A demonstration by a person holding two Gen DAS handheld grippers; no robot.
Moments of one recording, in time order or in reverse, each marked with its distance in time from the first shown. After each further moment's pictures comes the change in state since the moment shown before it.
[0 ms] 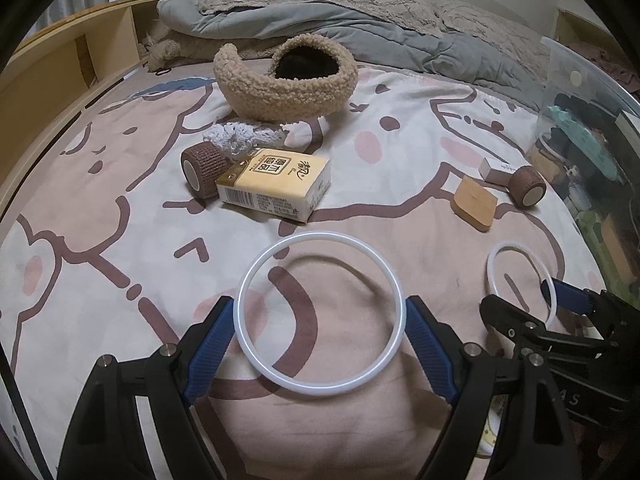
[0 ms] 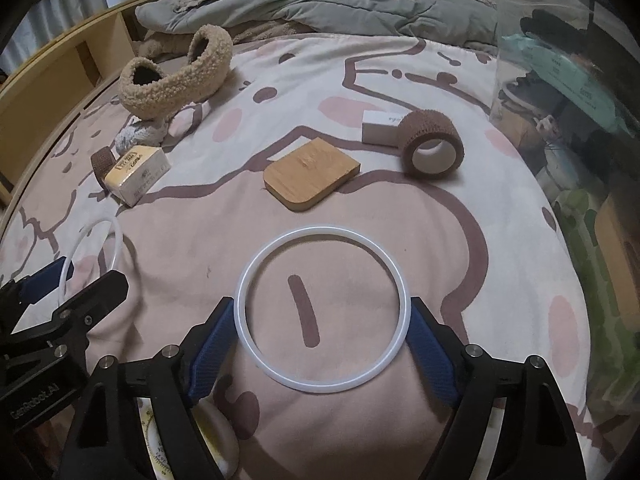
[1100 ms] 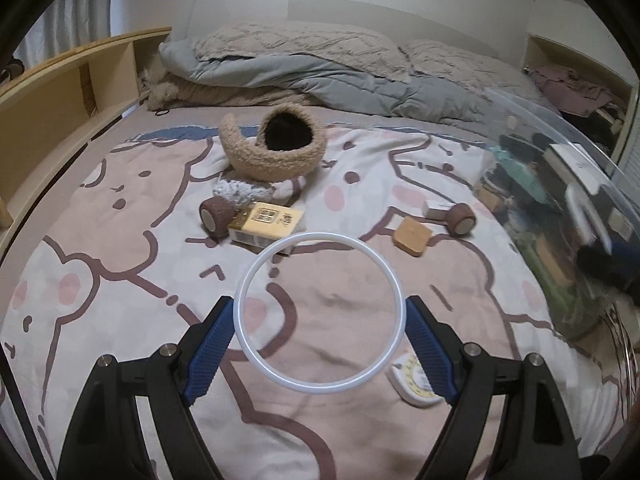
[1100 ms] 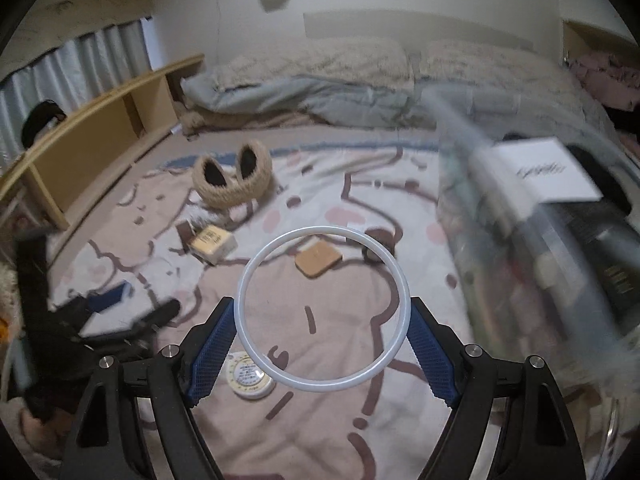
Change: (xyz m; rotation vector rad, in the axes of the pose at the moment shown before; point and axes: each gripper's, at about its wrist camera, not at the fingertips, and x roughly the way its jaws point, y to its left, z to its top) left arm -0.094 -0.005 -0.005 0.022 -0.126 -0.084; right arm -0.176 -0.020 0.004 -0.039 -0.232 0.080
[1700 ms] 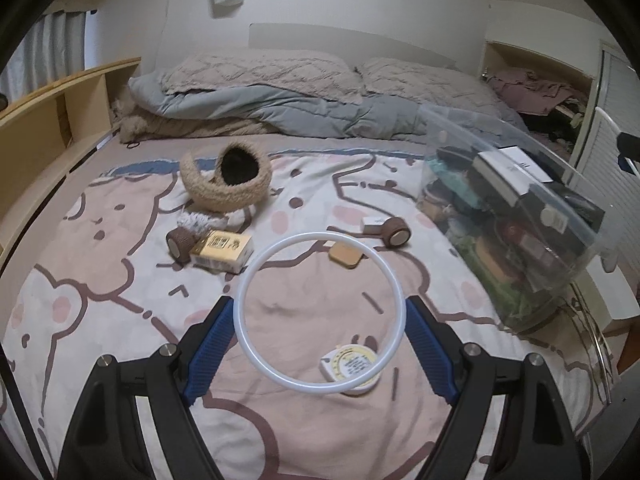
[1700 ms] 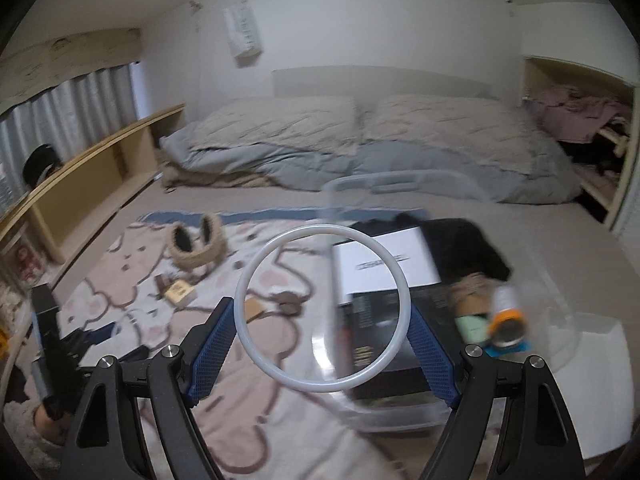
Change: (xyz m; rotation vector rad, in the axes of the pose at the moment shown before) left arm -0.049 -0.041 0.005 0.070 -0.075 -0.096; right arm -0.117 -0.093 0.042 0.003 -0.133 -0.111
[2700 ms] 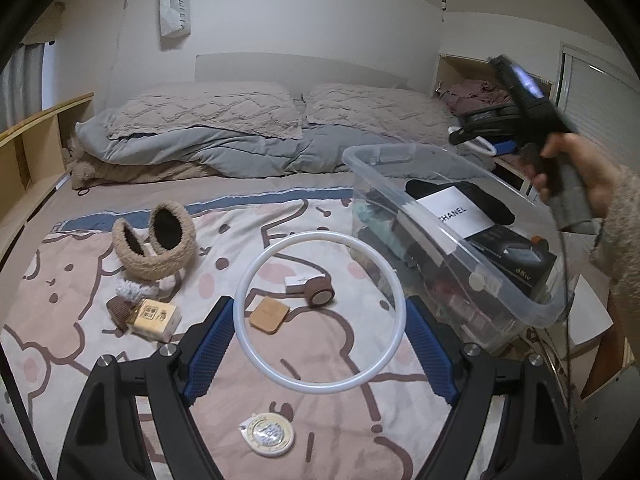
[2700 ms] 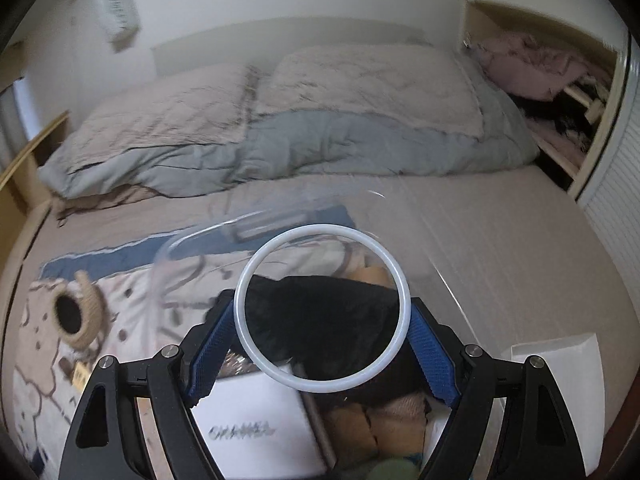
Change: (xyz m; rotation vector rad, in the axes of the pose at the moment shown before) left arm -0.001 -0.070 0.062 0.057 -0.073 -0.139; right arm 0.165 -0.106 0.111 0.172 0.205 -0.249
